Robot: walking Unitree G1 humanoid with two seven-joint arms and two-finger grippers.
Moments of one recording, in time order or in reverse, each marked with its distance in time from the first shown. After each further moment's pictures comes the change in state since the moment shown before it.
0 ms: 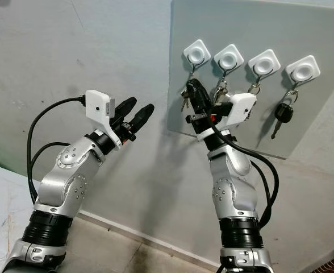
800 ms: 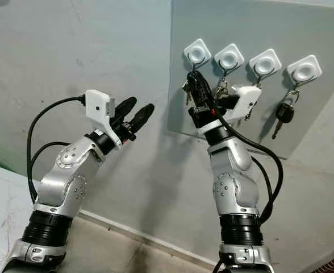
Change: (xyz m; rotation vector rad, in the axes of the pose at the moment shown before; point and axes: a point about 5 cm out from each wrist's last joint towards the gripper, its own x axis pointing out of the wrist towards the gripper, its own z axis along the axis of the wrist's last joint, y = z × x) left arm 0.000 0.000 0.001 0.002 -0.002 -0.001; right arm 0.003 0.002 0.005 0.059 -0.011 0.008
